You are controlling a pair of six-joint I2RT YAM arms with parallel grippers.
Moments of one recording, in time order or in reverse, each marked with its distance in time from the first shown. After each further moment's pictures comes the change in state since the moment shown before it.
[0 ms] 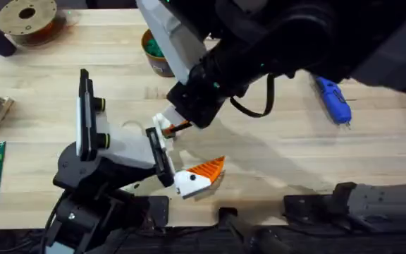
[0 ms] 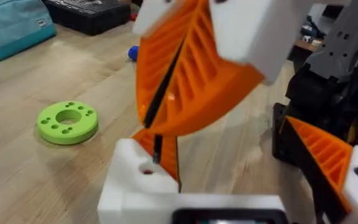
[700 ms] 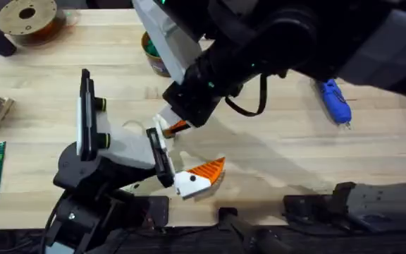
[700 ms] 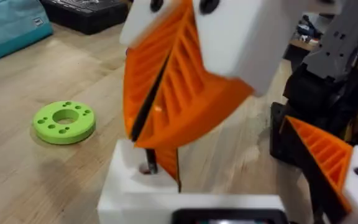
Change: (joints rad) left arm 0.000 0.000 0.000 -0.001 0.006 -0.003; right arm -0.001 0.021 0.001 0.023 -0.011 0.002
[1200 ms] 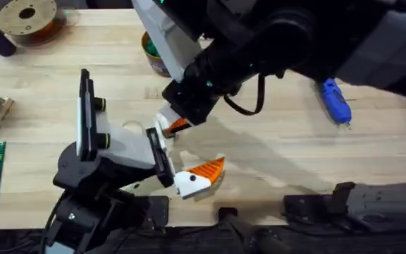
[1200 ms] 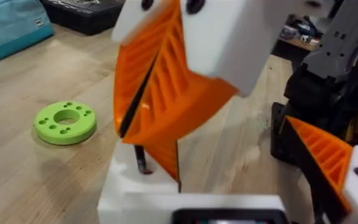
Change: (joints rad) left arm 0.000 0.000 0.000 0.000 0.000 0.003; right arm 0.000 0.003 0.000 0.015 0.030 0.000
